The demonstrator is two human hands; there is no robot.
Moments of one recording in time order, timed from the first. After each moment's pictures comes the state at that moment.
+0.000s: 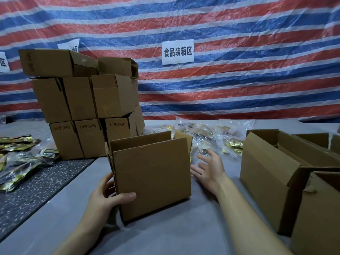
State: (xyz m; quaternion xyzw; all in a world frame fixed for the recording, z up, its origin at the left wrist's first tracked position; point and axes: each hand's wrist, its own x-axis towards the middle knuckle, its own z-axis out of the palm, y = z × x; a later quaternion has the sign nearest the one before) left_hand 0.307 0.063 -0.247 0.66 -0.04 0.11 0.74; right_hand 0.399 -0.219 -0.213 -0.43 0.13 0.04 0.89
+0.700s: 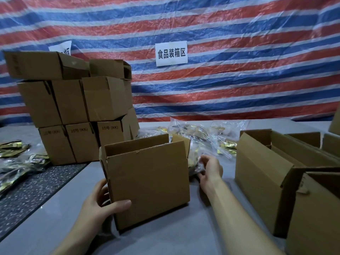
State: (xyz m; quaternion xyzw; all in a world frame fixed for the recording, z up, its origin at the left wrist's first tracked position) left_hand 0.304 0.058 -0.242 0.69 -0.04 0.09 0.72; right_hand 0.409 -0.222 -0.214 -0.41 0.23 -0.12 0.88
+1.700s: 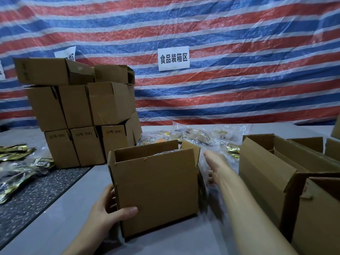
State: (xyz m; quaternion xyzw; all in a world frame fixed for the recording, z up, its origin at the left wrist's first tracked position) left_hand 0.303 0.059 -0.246 0.71 -0.08 0.08 0.70; right_hand 0.404 -0.234 -0.175 -0.68 0.21 -0.07 0.70
